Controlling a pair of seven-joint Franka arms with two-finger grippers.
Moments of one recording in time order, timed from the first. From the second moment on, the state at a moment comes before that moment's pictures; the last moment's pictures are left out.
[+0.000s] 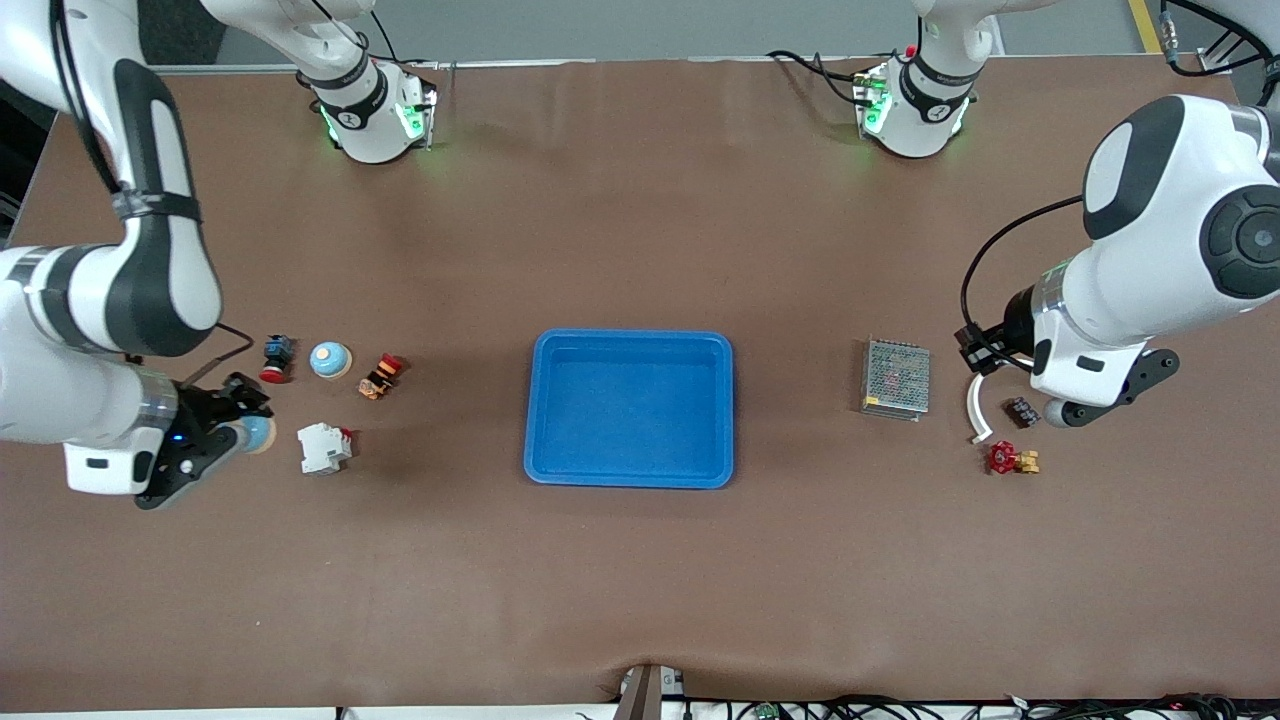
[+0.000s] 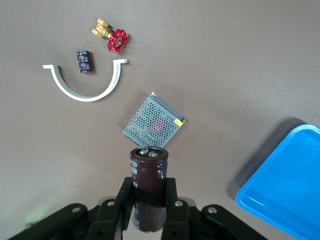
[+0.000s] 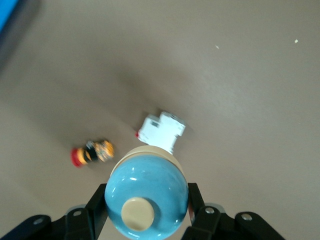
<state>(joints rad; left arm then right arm) 0.12 0.30 -0.40 -1.47 0.07 1.59 -0.76 0.05 0.48 -0.11 -1.47 0.06 1.81 -0.82</state>
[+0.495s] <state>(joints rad) 0.13 0.30 -0.40 -1.47 0.07 1.59 -0.76 -0.03 0.58 -0.11 -1.54 0.06 2.03 -1.19</state>
